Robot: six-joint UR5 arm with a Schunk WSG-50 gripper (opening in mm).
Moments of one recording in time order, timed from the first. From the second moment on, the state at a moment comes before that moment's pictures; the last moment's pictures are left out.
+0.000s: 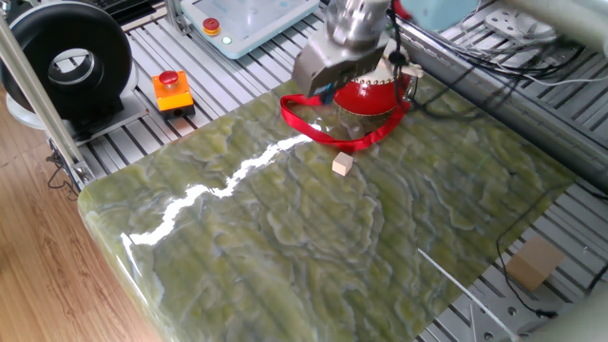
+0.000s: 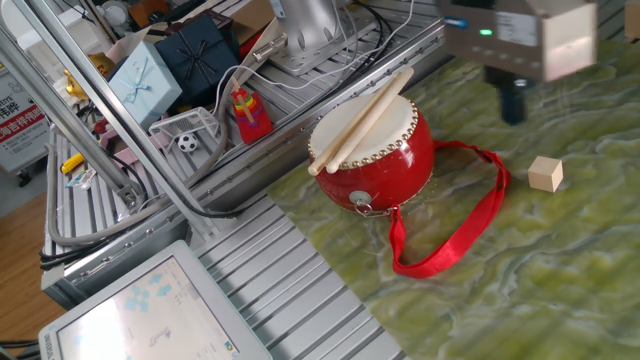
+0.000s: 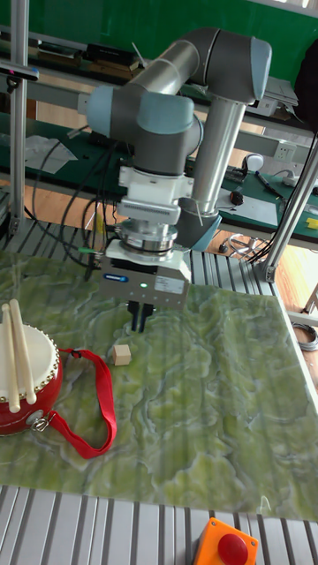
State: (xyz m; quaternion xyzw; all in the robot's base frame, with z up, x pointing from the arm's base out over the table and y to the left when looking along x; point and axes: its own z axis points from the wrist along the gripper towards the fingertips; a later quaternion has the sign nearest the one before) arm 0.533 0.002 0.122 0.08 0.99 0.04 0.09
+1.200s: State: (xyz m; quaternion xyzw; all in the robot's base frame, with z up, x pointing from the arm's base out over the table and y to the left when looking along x) arm 0.538 -0.005 0.114 -0.02 1.00 0.01 0.08
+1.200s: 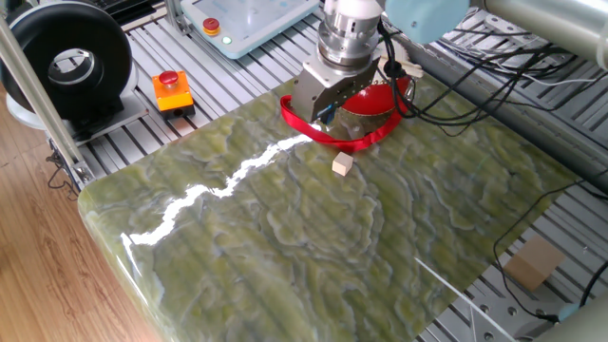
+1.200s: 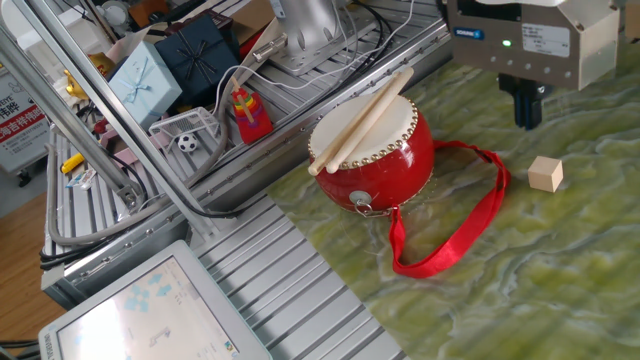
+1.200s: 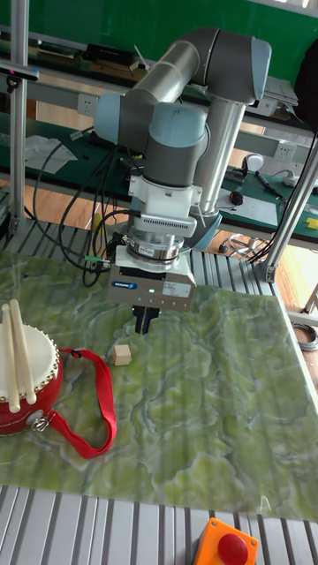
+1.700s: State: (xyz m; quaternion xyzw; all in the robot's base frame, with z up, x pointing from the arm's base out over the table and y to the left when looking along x) arm 0.534 -0.024 0.114 -0.03 1.00 -0.03 0.07
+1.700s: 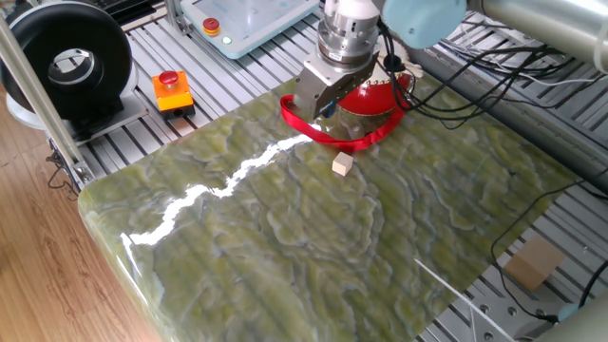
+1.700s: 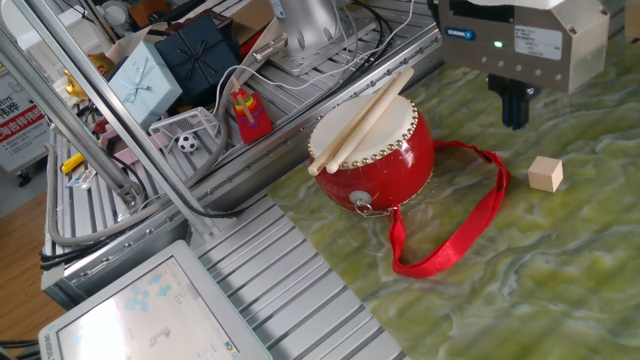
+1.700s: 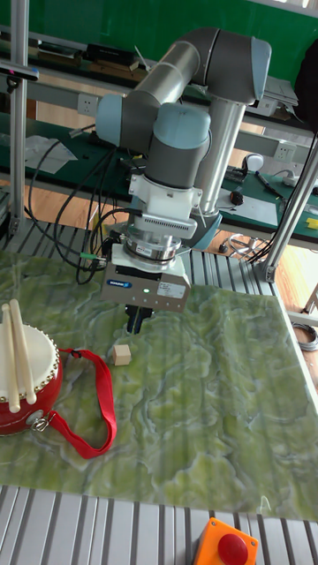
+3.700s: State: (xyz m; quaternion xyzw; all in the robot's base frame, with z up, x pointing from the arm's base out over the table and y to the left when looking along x) arm 0.521 0.009 0.125 -0.05 1.00 -0.03 0.01
